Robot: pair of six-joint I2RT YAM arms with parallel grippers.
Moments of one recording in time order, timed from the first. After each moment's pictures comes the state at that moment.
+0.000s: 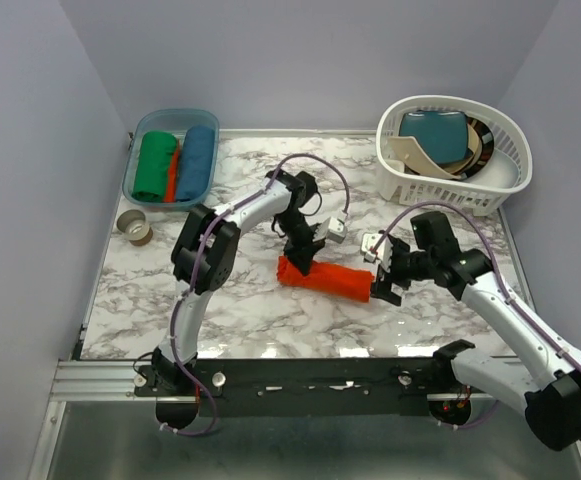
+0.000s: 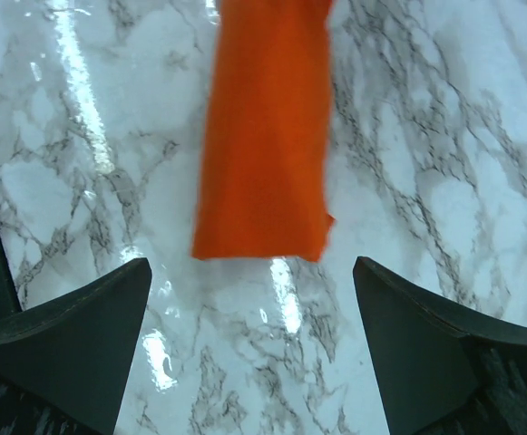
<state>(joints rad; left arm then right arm) -0.64 2.12 1.71 -1.23 0.75 1.09 0.38 0.99 0.78 -0.68 -0.54 -0.85</state>
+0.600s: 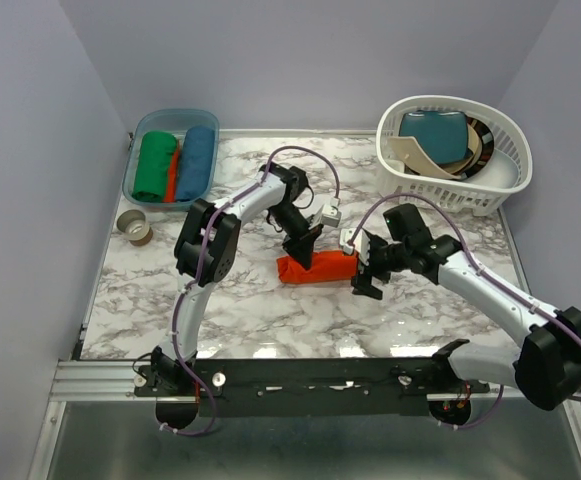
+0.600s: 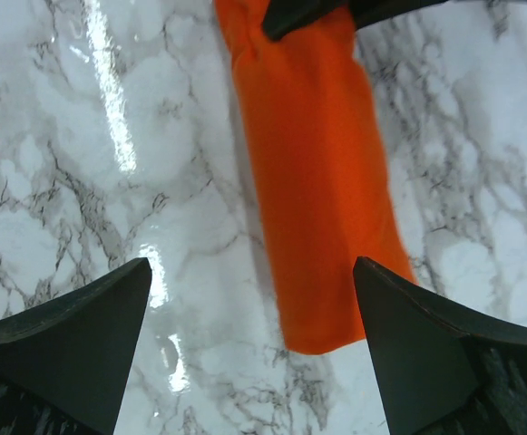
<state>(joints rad) -0.56 2.25 1.86 -1.33 0.93 1.08 0.50 1.22 0.79 -0.55 -0.55 -0.79</state>
